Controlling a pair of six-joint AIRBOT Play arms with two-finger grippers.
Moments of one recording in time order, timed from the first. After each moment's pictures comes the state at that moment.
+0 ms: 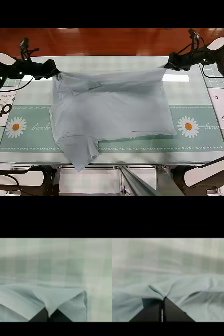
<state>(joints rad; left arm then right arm) 0.16 -1.54 1.31 0.90 -0.95 -1.32 -0.17 -1.79 1.72 -1.02 1.21 1.35</state>
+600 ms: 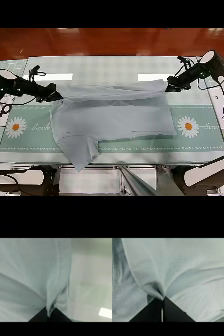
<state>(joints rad) 0.26 -1.54 1.13 0.92 -1.24 -1.26 -0.18 -1.80 1.56 -1.19 1.38 1.35</state>
